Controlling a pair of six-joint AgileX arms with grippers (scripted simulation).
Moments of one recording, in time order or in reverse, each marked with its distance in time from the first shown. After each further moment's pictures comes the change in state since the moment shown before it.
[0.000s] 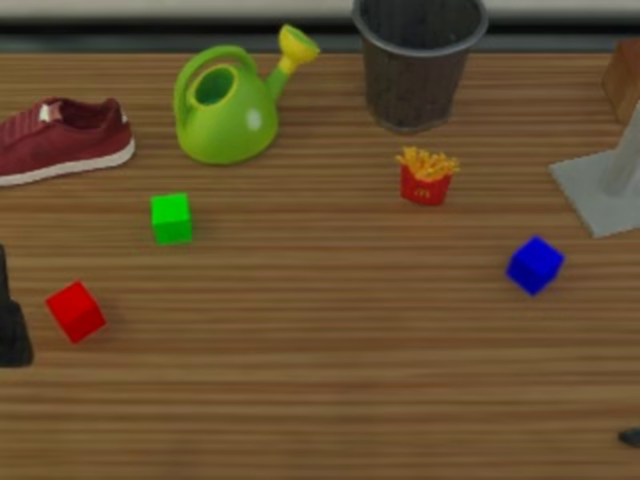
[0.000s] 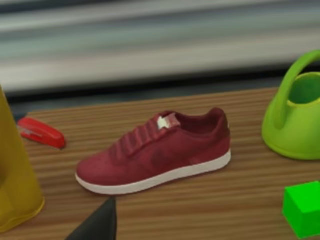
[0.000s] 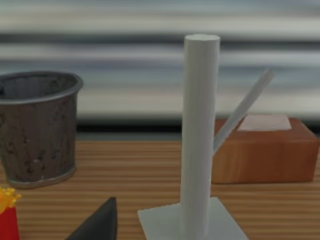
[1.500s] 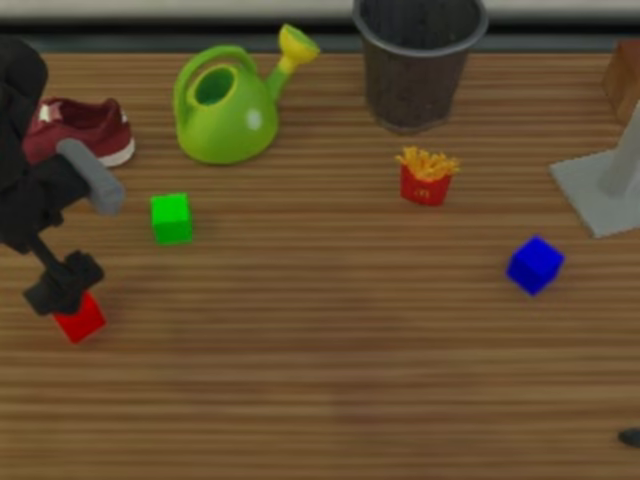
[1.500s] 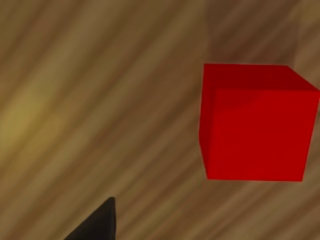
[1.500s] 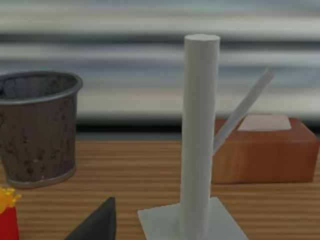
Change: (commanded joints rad) left arm -0.058 1.668 1.090 -0.828 -0.001 0.699; right arm 0.000 0.000 0.000 0.000 0.000 0.000
